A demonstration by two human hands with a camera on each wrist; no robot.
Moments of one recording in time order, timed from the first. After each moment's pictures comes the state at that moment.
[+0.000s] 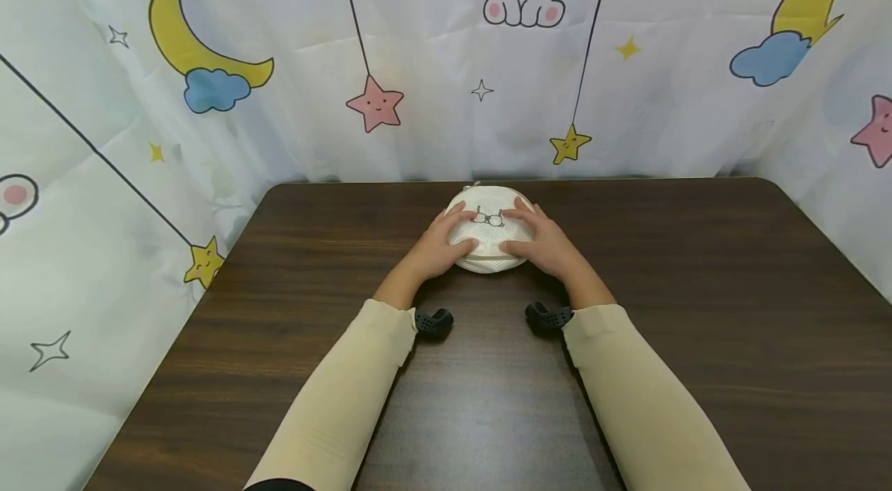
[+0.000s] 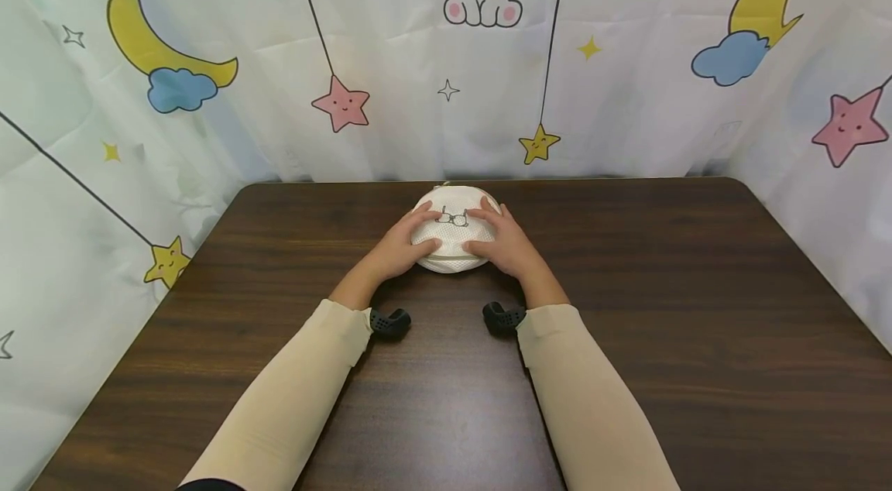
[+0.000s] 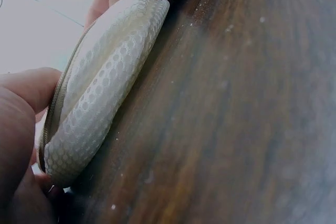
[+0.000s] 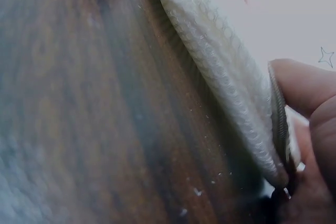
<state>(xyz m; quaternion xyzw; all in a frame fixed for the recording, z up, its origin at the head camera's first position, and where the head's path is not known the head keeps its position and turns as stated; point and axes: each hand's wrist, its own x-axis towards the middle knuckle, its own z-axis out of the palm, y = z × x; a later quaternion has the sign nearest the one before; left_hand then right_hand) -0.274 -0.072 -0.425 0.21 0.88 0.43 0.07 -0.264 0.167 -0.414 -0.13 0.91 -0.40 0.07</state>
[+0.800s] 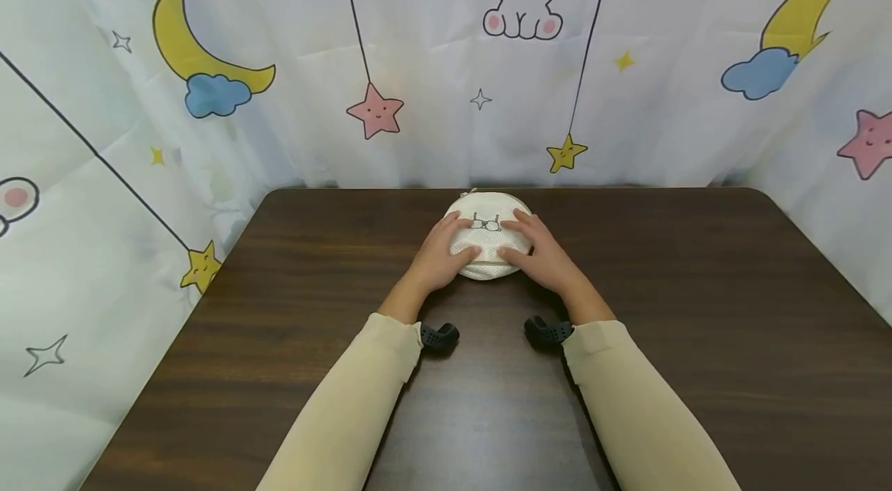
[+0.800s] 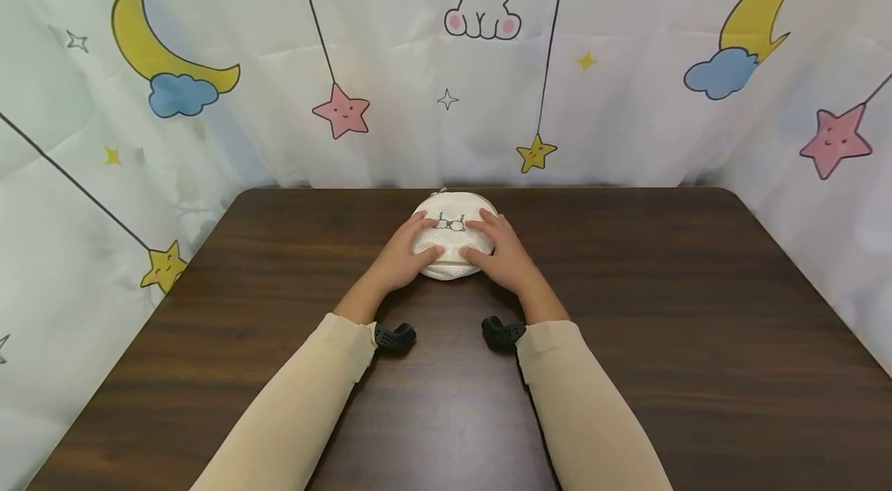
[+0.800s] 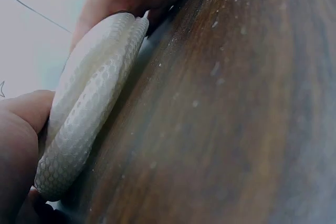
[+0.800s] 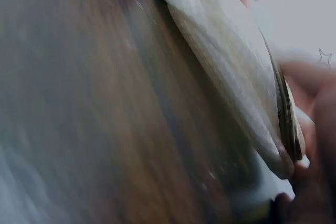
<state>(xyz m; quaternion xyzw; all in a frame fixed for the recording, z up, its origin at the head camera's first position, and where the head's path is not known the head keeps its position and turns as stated) -0.264 -0.061 -0.428 0.16 0.90 0.41 0.03 -0.256 0.169 -0.423 -0.18 0.90 -0.39 0.03</state>
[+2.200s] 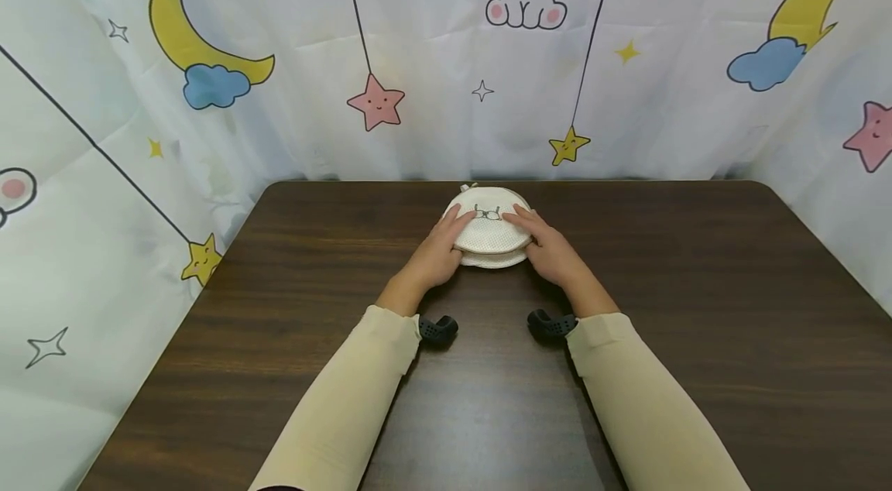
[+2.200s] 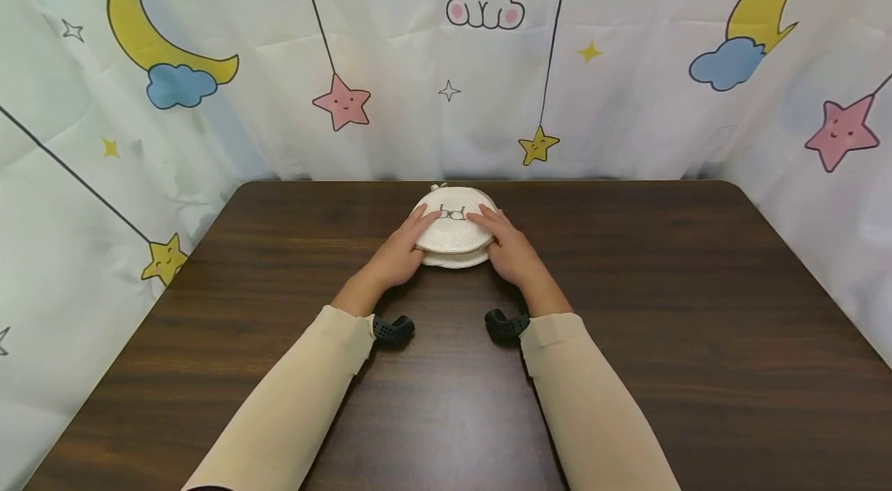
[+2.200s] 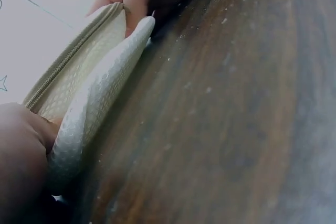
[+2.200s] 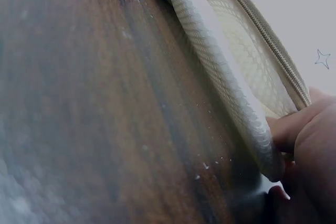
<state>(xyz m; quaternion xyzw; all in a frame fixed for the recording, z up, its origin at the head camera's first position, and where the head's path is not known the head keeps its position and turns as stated) -0.263 -0.066 -0.428 0.21 0.92 0.34 0.05 -0.253 0.168 -0.419 -0.17 0.91 -0.38 0.05</state>
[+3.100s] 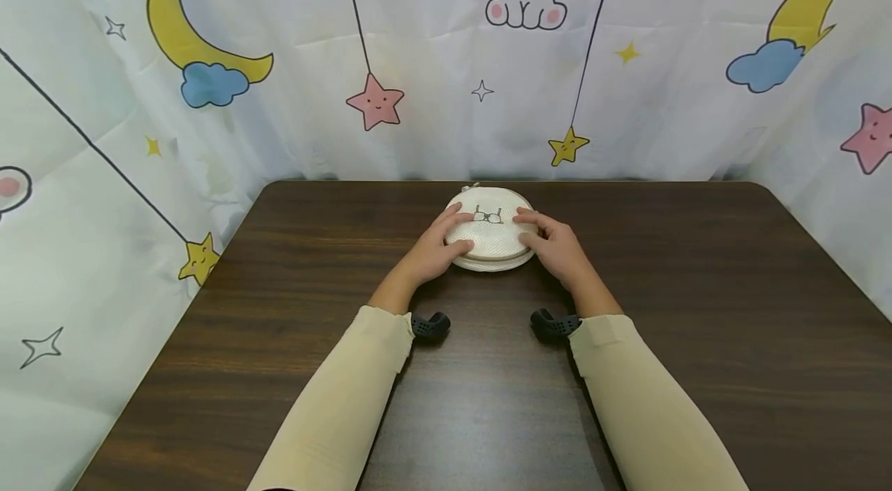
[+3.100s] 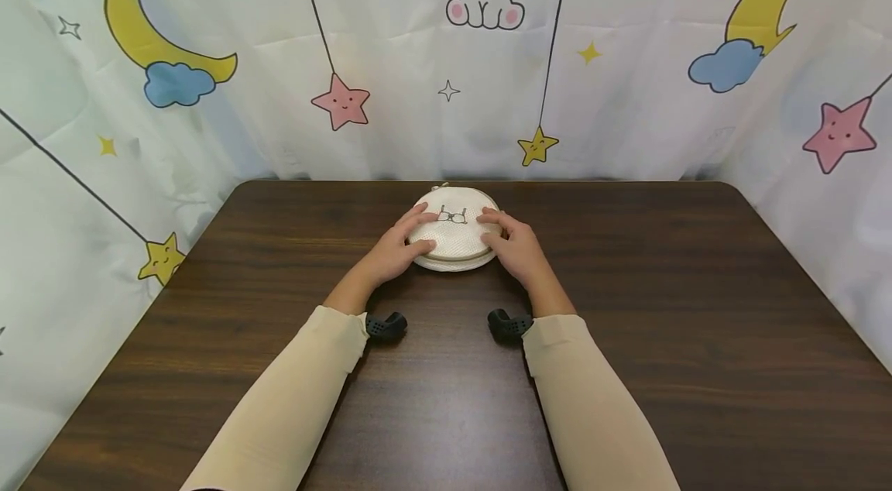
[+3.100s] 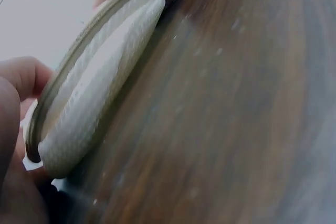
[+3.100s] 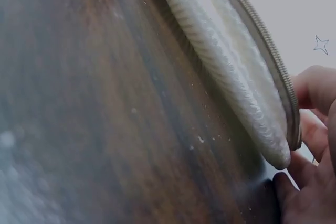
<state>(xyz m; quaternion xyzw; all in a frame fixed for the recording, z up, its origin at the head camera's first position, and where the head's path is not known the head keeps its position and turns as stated) -0.265 -0.074 -0.426 0.20 0.85 0.49 0.07 -0.250 0.176 -0.418 -0.08 0.84 -0.54 0.02</state>
